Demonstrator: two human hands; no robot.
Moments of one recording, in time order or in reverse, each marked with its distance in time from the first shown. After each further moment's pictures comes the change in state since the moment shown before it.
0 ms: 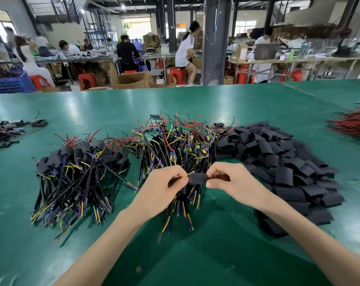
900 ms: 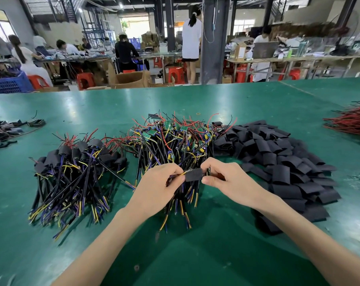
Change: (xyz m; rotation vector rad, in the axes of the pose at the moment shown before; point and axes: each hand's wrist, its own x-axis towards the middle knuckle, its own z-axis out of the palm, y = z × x) left_hand -0.001 0.001 -0.001 0.168 0.077 0.040; right_hand -0.001 0.001 0.000 -0.106 -0.027 -0.160
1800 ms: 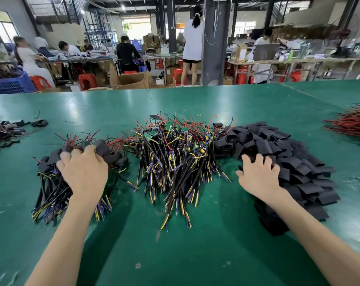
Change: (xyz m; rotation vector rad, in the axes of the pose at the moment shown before) left_hand -0.002 -0.087 -0.078 0.783 0.478 -0.656; right_hand -0.002 0.056 -0.009 -0.917 0.117 0.734
